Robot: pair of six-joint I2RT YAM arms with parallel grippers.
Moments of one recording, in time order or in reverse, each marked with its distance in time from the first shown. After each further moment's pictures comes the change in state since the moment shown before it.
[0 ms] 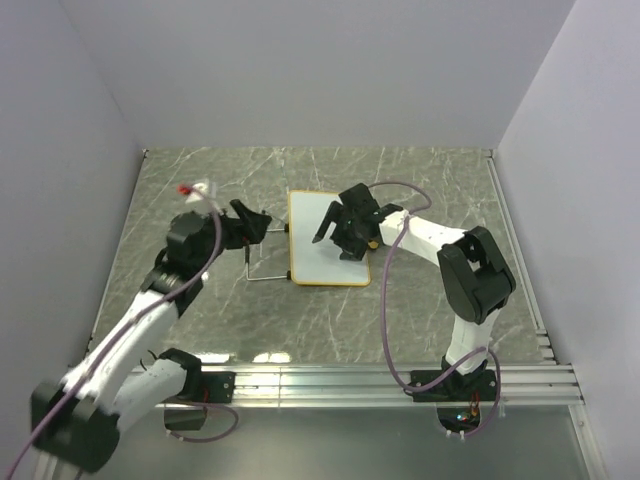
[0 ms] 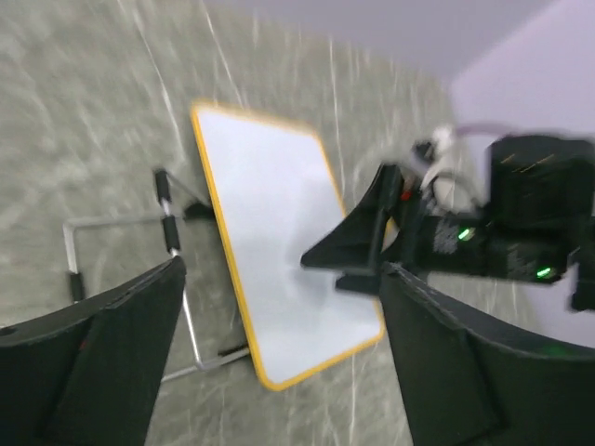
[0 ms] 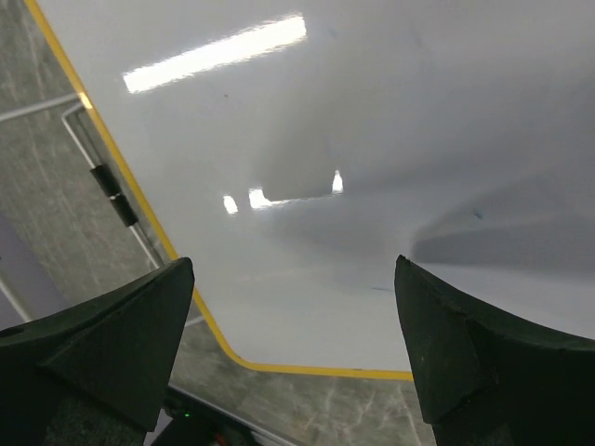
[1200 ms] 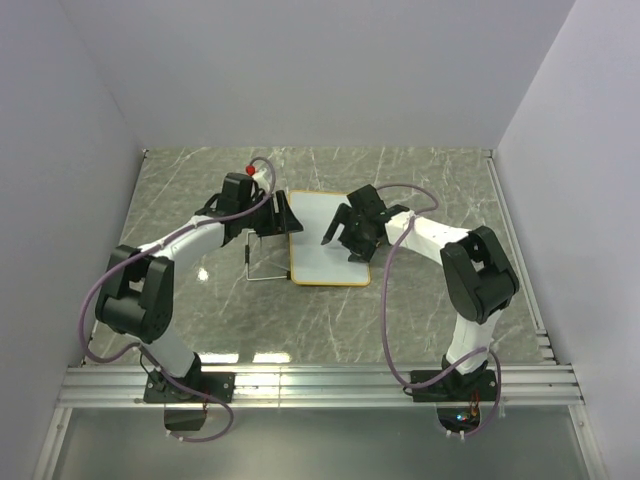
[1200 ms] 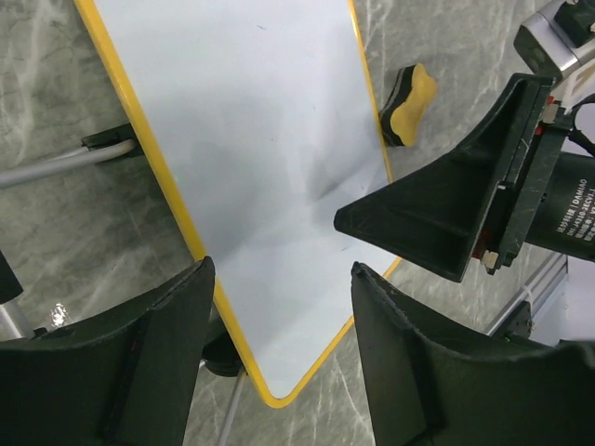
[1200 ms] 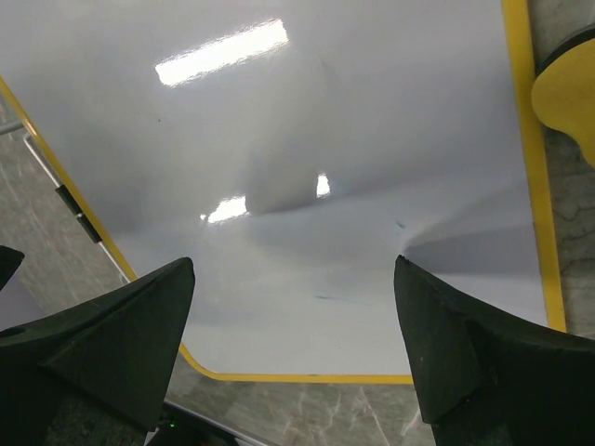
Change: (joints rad) left arm 0.069 0.819 0.380 -0.099 0.491 0.079; right arm -0.044 -0.014 -0.049 -0.009 0.006 -0.029
